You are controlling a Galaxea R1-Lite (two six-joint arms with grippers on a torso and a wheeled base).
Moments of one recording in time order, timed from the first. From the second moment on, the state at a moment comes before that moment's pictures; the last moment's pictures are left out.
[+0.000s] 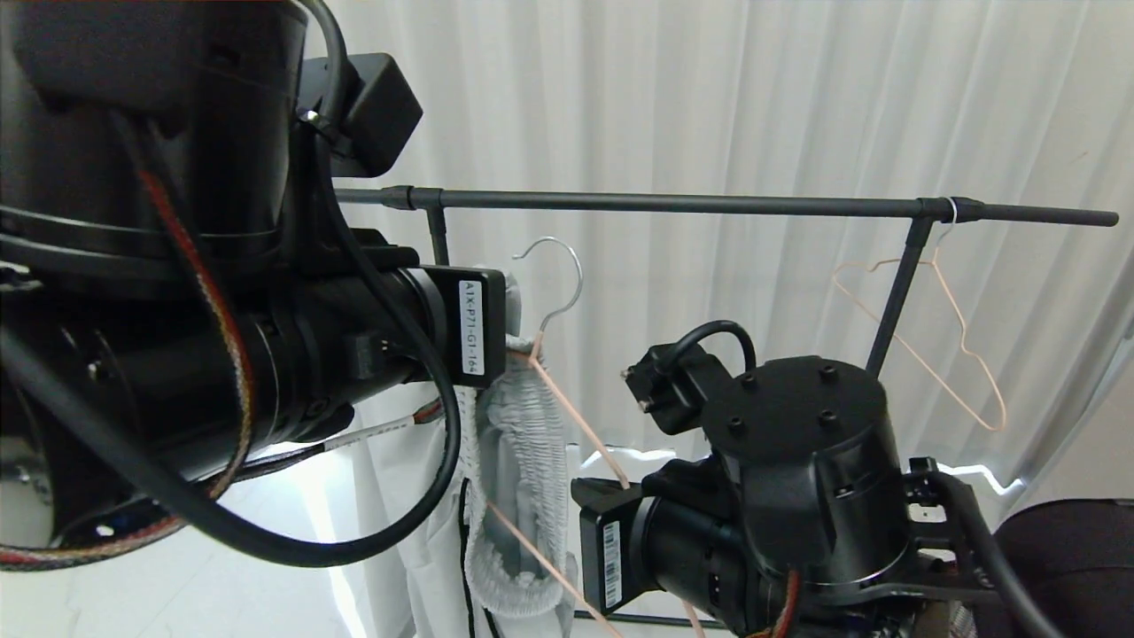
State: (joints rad) left arm -0.89 1.46 -1.24 0.19 0.55 -0.23; right arm 1.19 1.74 -0.99 -0.35 -0.31 0.51
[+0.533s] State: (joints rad) left arm -0.89 1.42 -1.24 0.19 0.55 -0.20; right arm 1.19 1.67 -0.87 -0.61 -0.33 0.31
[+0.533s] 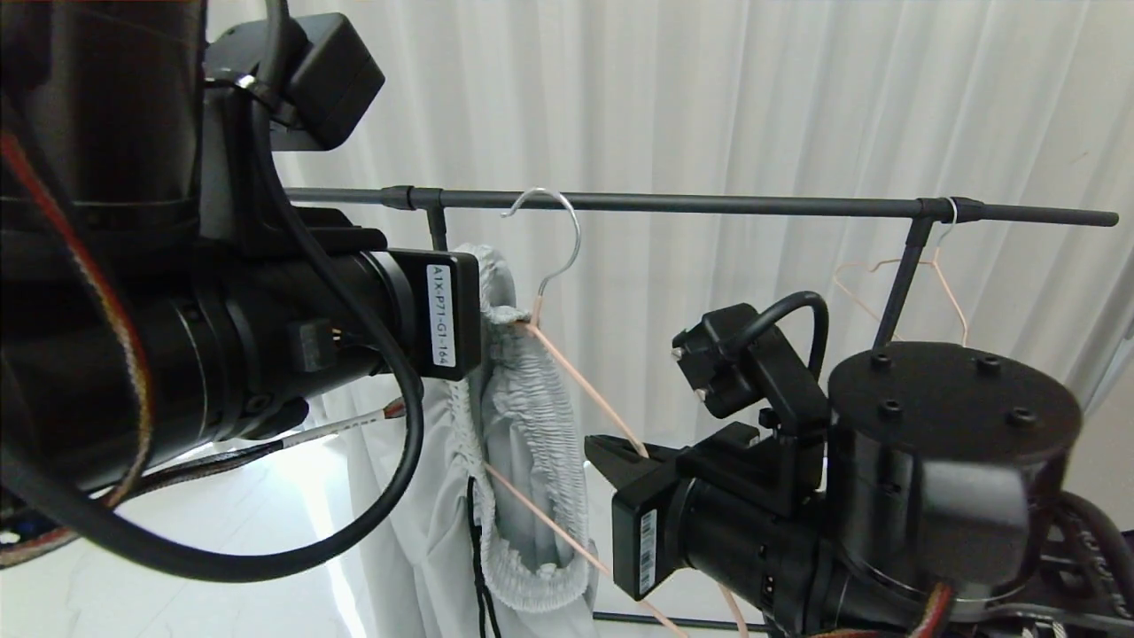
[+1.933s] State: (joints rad) left arm -0.84 1.04 -0.94 0.19 0.20 0.23; right arm 1.10 1.50 -0.53 -0.86 -0.19 0.05
